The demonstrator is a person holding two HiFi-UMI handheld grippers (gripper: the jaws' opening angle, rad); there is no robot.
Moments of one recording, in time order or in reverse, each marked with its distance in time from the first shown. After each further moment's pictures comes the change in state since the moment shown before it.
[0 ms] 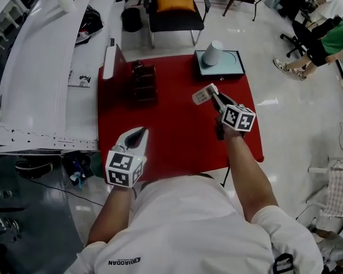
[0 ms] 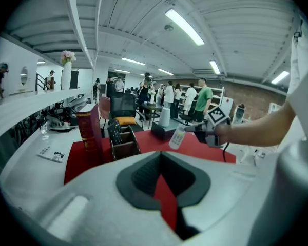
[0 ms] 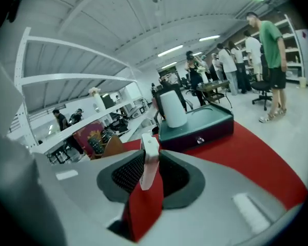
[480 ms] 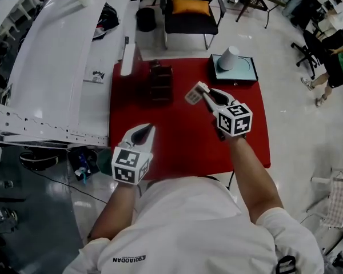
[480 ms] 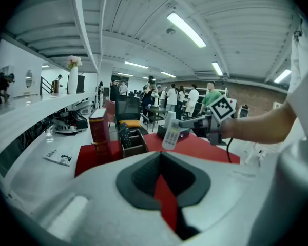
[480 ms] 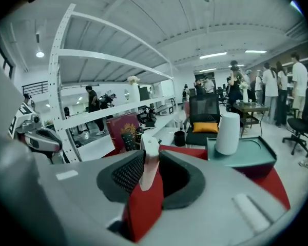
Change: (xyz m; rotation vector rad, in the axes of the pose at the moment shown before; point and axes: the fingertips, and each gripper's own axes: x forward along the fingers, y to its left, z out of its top) left arm -0.019 0.029 0.005 0.001 -0.034 0.043; right arm 0.023 0.132 0.015 -0.385 0.043 0.209
